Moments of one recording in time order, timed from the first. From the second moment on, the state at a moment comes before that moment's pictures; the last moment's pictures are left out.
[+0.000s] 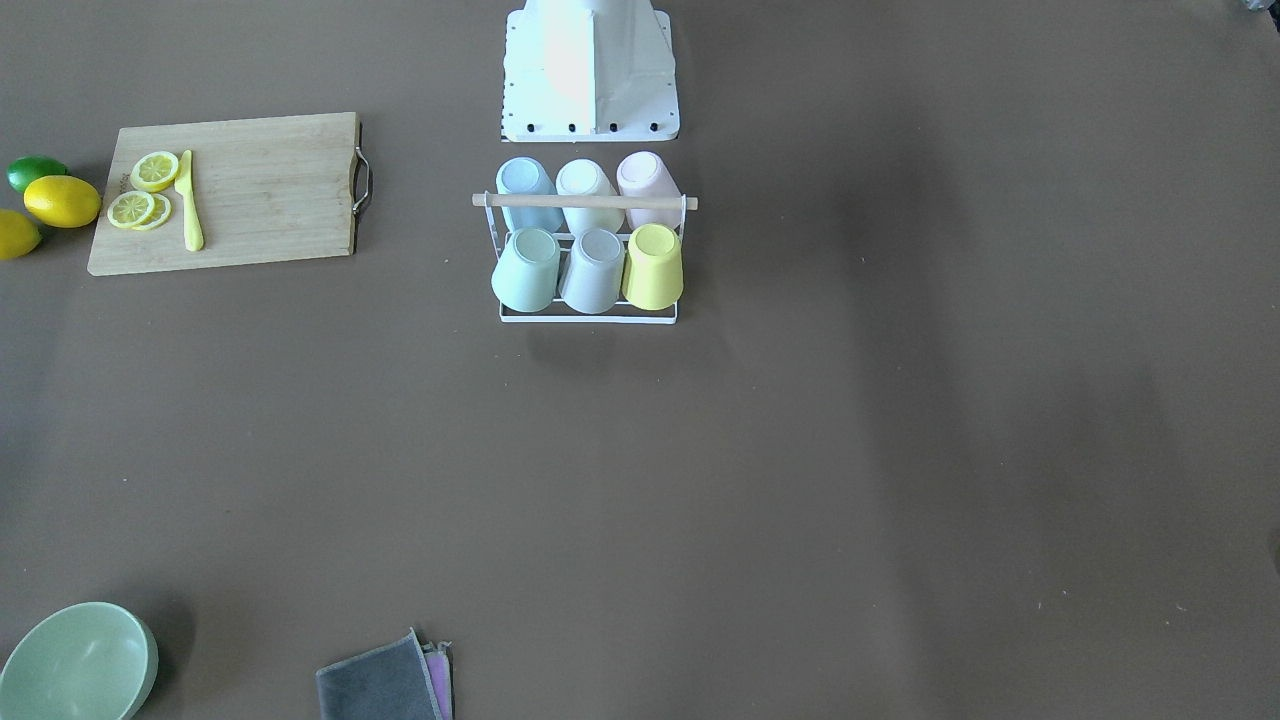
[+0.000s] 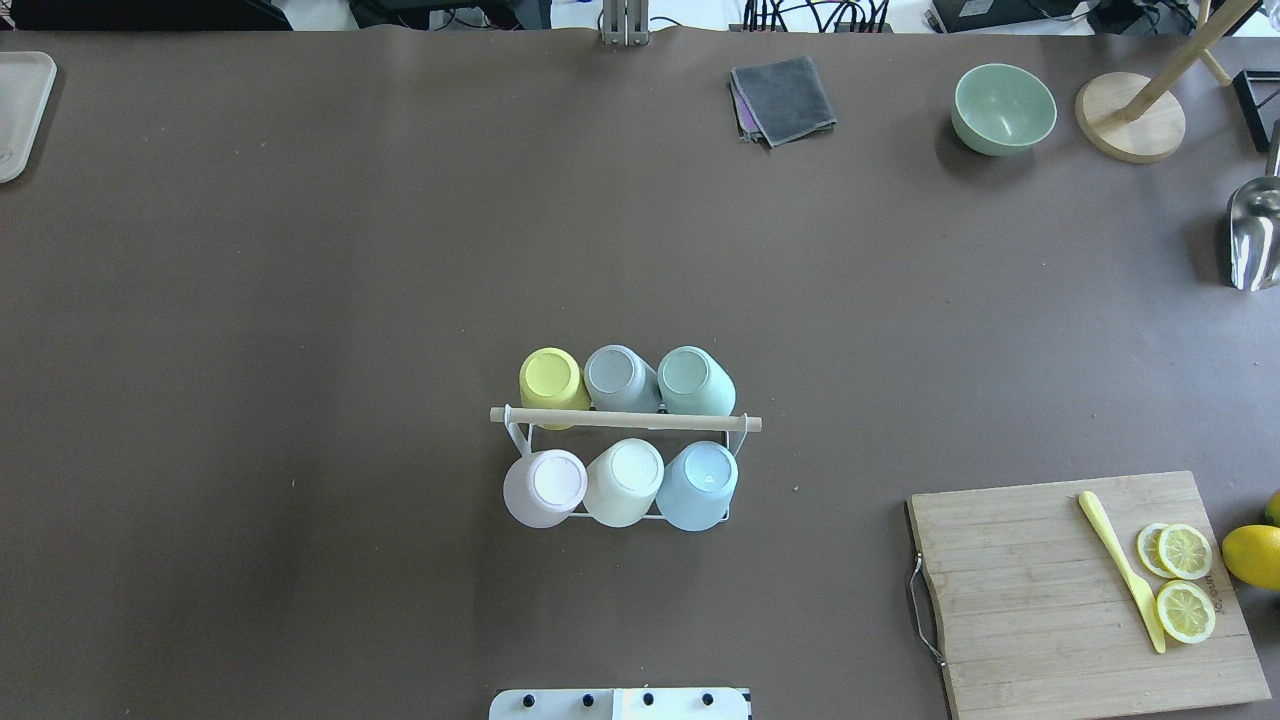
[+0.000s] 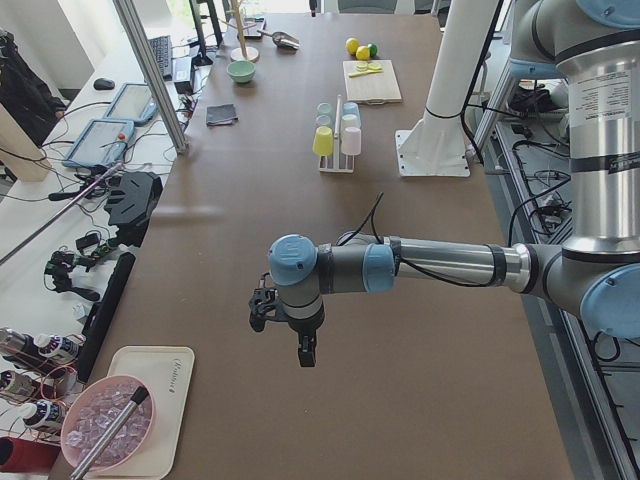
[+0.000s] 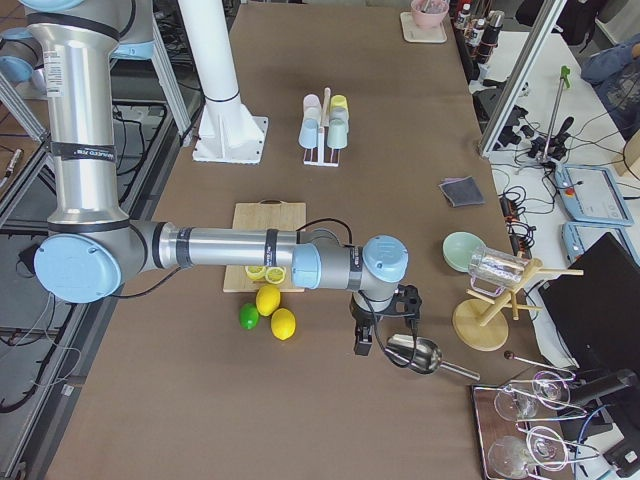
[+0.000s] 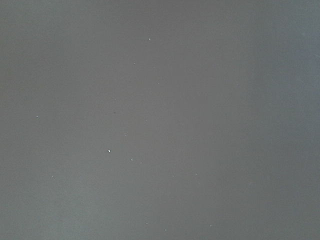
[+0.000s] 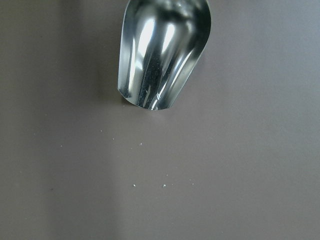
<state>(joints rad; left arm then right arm) -1.57 -1.43 -1.77 -1.43 -2.29 0.04 1.51 -1.56 1.57 -1.59 2.29 0.07</state>
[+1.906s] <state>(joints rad) -1.57 -1.44 -1.77 -1.44 -2.29 0.04 1.51 -1.56 1.57 -1.59 2.29 0.07</state>
